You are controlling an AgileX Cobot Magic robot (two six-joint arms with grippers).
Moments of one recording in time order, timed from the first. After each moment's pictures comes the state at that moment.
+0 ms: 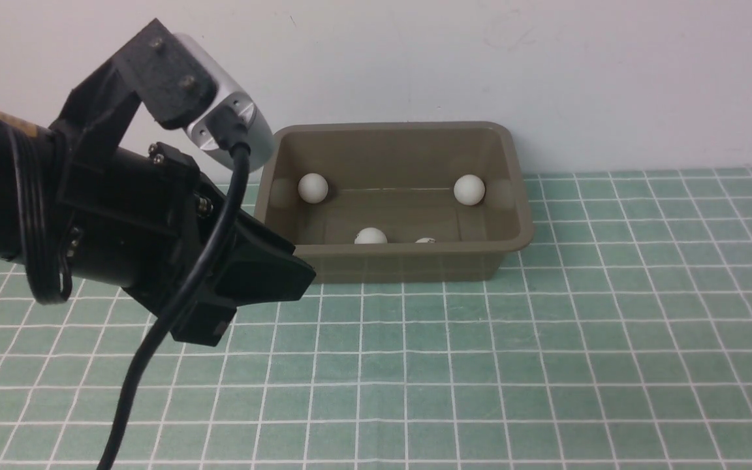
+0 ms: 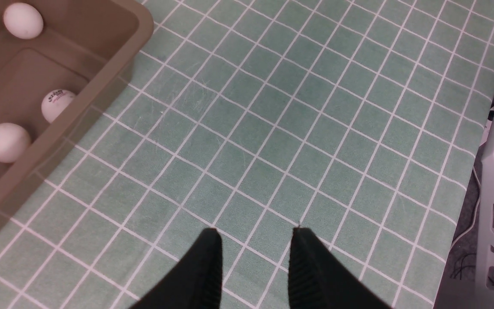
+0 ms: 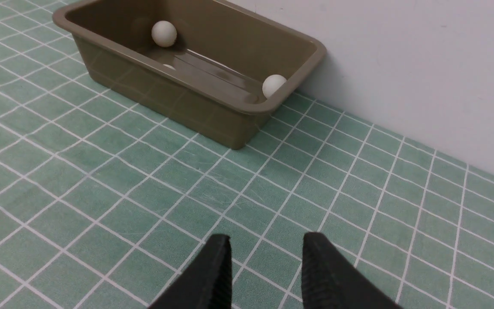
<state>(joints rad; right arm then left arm) 0.54 0.28 -0.37 -0.32 0.62 0.11 -0.29 1.18 -1.12 -0.73 1.04 0.88</state>
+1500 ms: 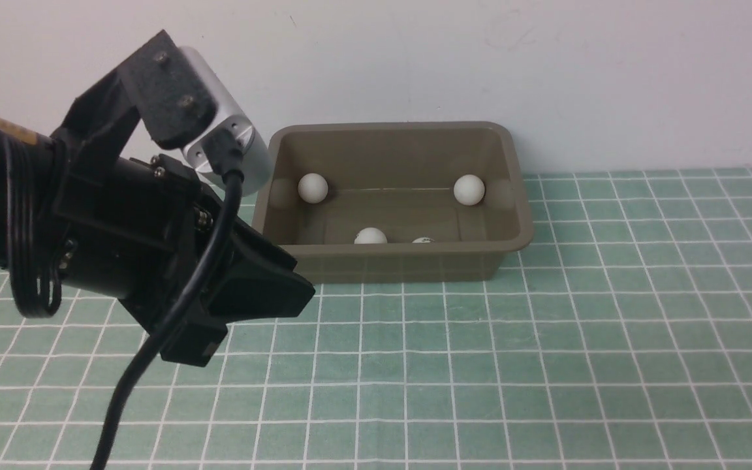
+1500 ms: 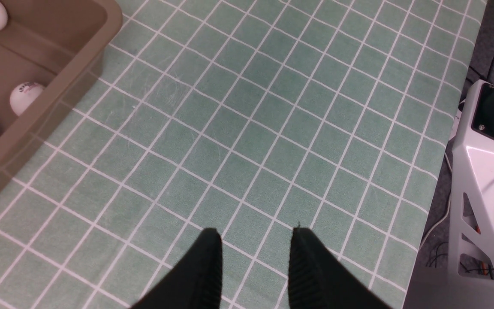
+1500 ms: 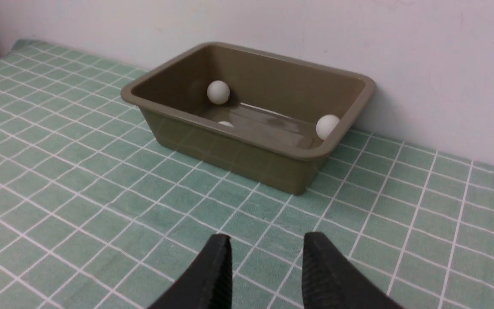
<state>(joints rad) 0.54 0.28 -0.37 -0.13 0.50 0.11 -0.29 1.18 -1.12 -0.76 1.09 0.89</state>
